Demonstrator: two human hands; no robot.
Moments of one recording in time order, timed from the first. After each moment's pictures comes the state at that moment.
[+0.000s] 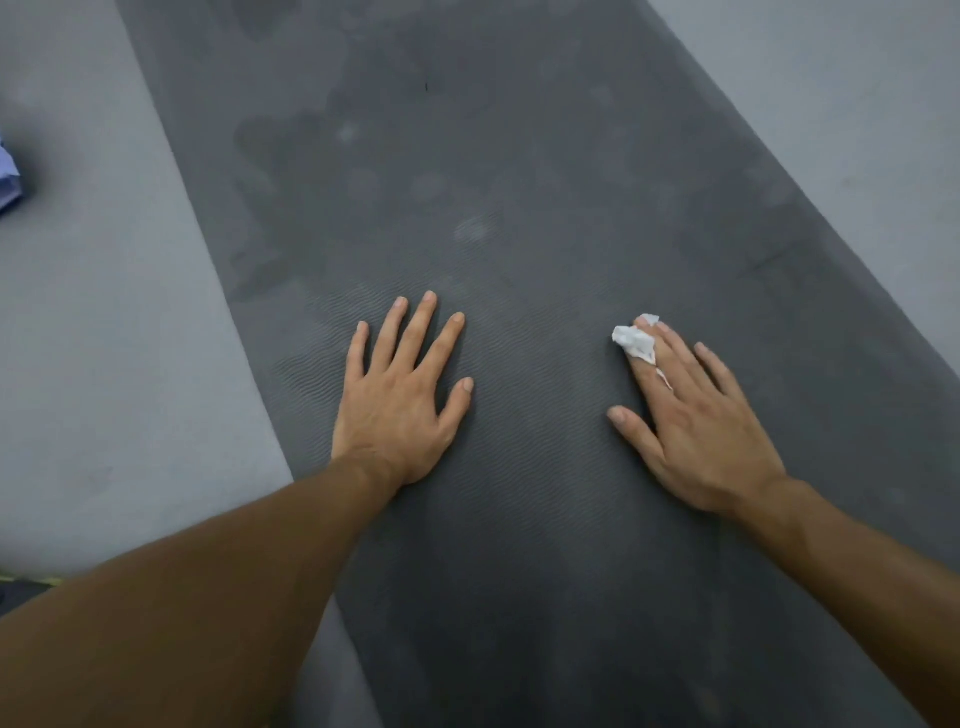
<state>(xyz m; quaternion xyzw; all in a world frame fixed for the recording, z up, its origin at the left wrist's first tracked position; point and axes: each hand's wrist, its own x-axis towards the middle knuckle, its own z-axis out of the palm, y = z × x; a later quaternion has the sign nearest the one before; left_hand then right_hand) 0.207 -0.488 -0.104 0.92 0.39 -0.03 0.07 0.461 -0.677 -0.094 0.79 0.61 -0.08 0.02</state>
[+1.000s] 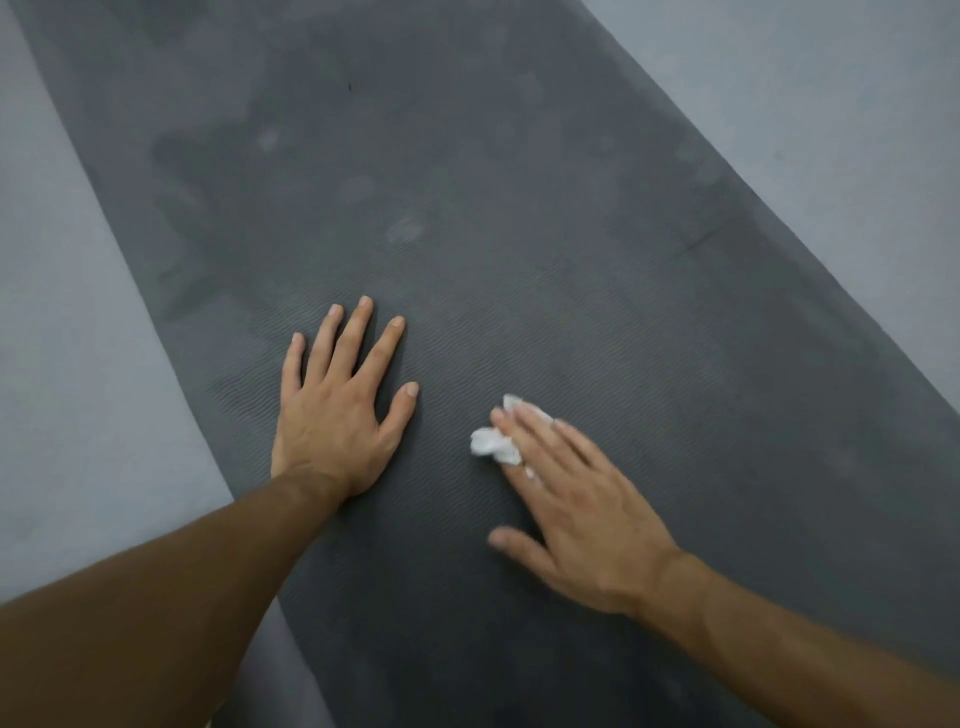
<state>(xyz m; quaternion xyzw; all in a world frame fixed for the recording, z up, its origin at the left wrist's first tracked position) 0.208 -0.489 -0.107 0.92 0.39 -0.01 0.06 0.384 -0.706 -0.087 0.70 0.70 -0.16 0.00</state>
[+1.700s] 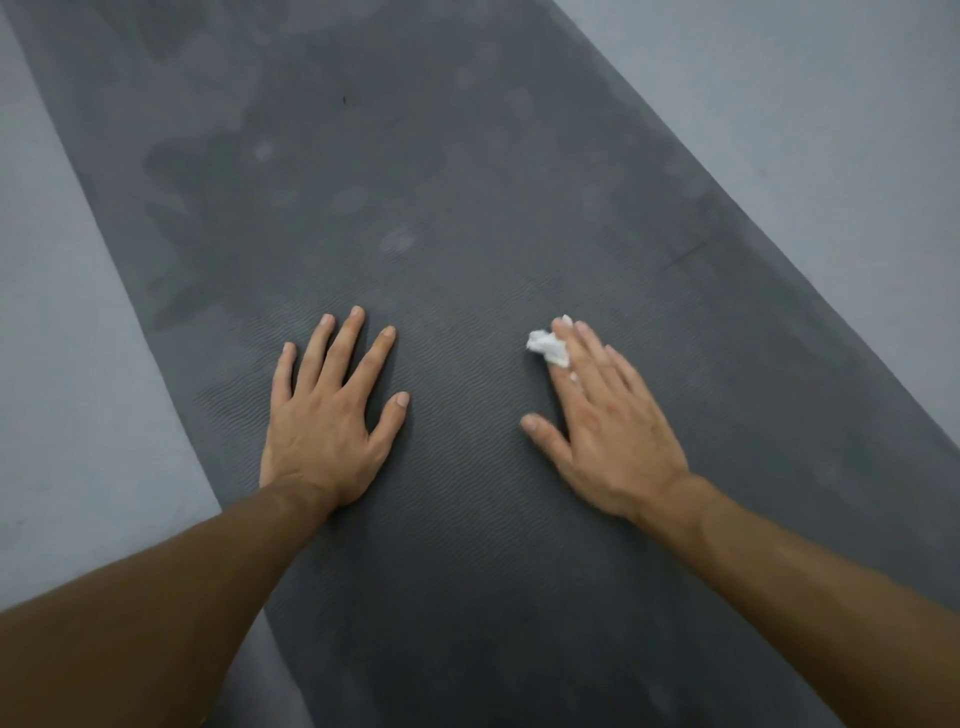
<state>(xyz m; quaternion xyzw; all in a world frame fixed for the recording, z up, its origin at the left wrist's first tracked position) 0.207 -0.489 -0.107 0.92 0.39 -0.01 0.06 0.444 -0.668 -0.091 0.80 0.59 -0.12 0.00</state>
